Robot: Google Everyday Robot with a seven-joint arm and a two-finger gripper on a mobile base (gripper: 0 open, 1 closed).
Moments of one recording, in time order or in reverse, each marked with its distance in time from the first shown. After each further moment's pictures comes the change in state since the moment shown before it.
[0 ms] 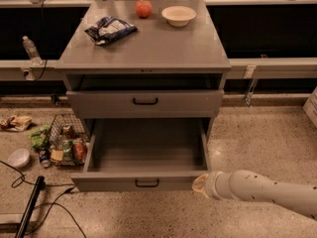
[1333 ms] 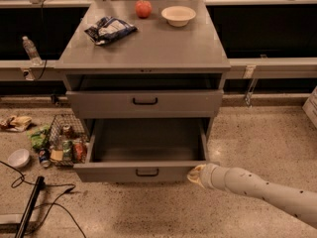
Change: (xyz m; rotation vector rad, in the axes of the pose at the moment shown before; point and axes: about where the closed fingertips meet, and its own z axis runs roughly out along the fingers) arm -0.003 -0.051 0.053 0.109 -0.116 -0.160
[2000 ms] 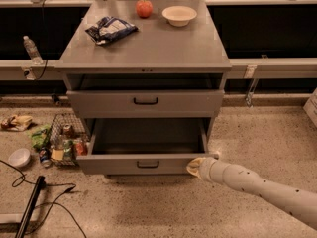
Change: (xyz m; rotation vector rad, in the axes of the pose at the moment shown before) arm -0.005 -0.034 0.013 0.090 -0.034 -0.076
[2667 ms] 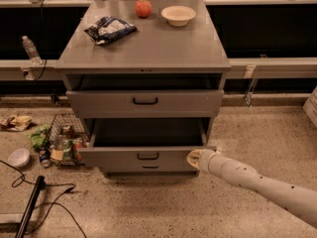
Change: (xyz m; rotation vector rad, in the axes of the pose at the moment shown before) arm -0.006 -0.038 0.012 0.101 -0.013 -0.089
